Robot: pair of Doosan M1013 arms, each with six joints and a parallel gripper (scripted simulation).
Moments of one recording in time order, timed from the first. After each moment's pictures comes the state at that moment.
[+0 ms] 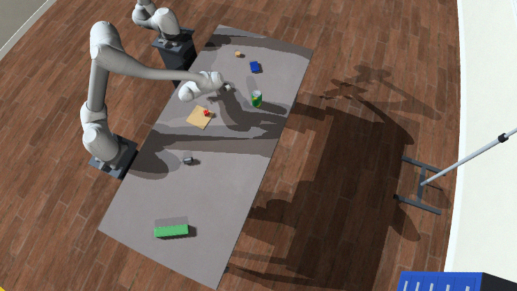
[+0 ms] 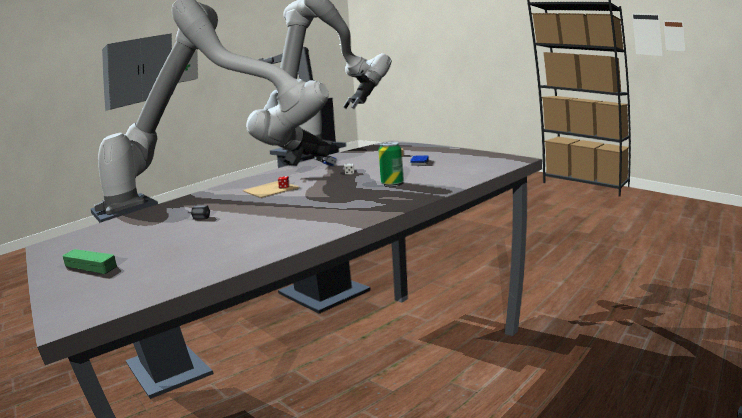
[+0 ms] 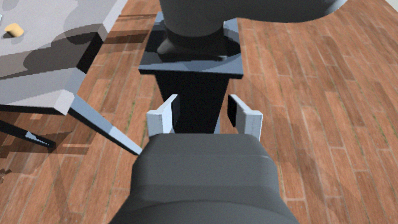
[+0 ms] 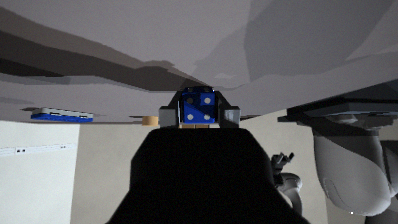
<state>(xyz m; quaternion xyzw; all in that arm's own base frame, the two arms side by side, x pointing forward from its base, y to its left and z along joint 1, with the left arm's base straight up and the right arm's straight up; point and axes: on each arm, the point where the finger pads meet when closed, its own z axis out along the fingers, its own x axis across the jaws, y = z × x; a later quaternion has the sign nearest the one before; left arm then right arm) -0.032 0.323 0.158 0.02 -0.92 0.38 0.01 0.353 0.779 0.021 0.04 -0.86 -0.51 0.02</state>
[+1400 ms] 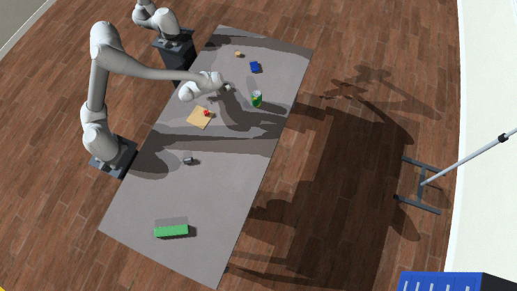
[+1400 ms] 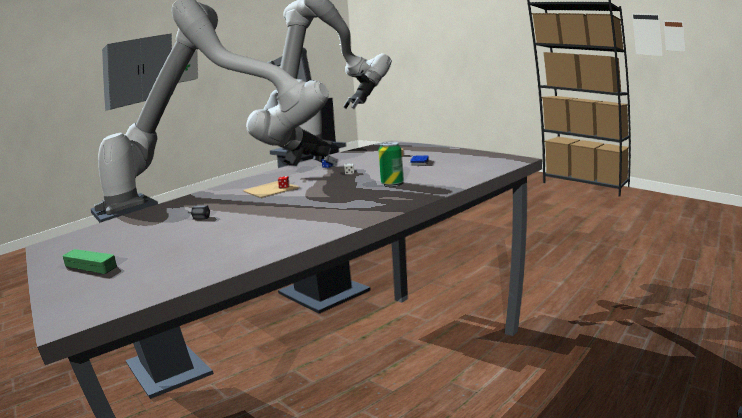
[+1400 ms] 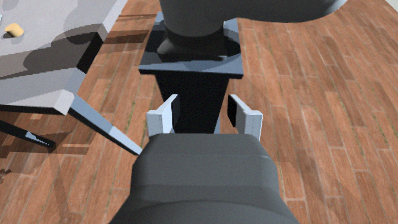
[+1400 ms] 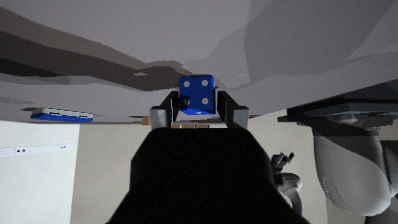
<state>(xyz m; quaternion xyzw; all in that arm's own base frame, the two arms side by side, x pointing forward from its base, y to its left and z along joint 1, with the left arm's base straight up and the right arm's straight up) -0.032 0.323 0.158 0.02 -0.92 0.38 0.01 0.353 0.779 0.021 0.04 -0.86 -0.51 0.02</state>
